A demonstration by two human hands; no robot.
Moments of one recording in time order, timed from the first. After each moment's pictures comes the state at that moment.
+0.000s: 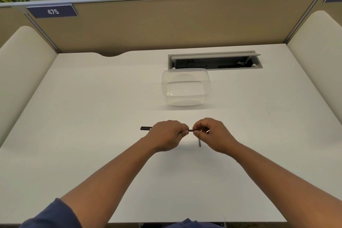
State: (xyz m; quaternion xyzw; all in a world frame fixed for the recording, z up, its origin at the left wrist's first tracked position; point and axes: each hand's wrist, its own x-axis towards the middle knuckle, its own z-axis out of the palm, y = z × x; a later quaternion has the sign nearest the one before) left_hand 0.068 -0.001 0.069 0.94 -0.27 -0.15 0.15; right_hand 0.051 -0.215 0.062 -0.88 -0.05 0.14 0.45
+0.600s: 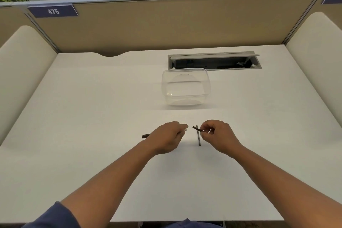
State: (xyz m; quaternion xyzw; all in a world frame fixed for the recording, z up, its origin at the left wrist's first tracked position) left_hand 0.058 0.000 0.062 0.93 -0.23 -0.18 0.22; right_hand 0.046 -0.226 0.052 -0.90 0.03 0.13 0.42
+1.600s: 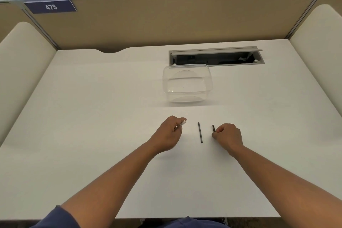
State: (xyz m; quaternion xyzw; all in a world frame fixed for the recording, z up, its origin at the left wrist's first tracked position) left_hand 0.051 -0.003 0.058 0.89 -0.11 -0.18 0.40; right_hand 0.053 -0.240 0.003 -0.87 0.28 0.15 0.38
